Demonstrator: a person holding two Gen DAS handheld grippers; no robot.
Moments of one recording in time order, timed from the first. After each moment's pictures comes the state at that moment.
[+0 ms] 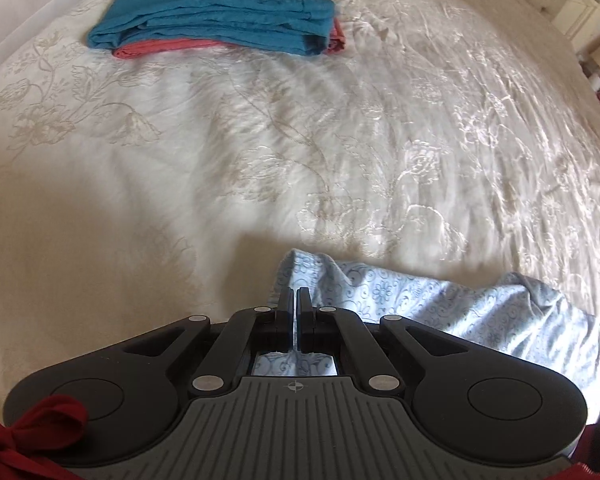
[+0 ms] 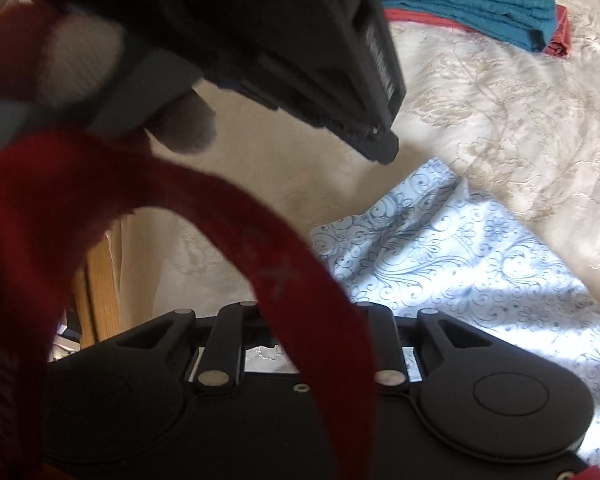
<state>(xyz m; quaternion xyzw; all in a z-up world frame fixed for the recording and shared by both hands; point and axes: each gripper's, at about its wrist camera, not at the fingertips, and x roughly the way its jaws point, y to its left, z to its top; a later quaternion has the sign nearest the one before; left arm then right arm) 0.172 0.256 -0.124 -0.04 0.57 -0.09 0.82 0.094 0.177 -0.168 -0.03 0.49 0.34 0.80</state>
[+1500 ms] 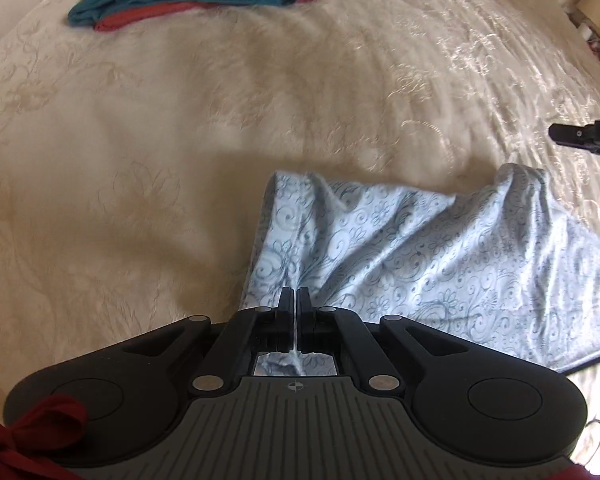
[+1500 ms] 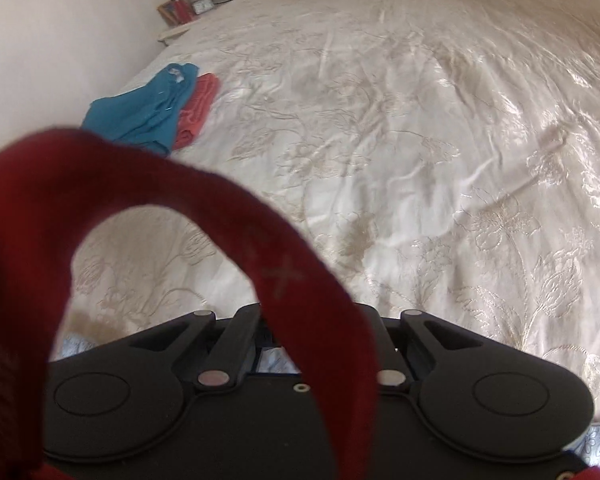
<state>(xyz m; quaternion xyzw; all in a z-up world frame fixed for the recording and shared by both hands) 0.125 0.245 -0.152 0.01 0.58 -0.11 0.81 0.153 -0.043 -0.148 0.12 0.44 0.03 0.89</state>
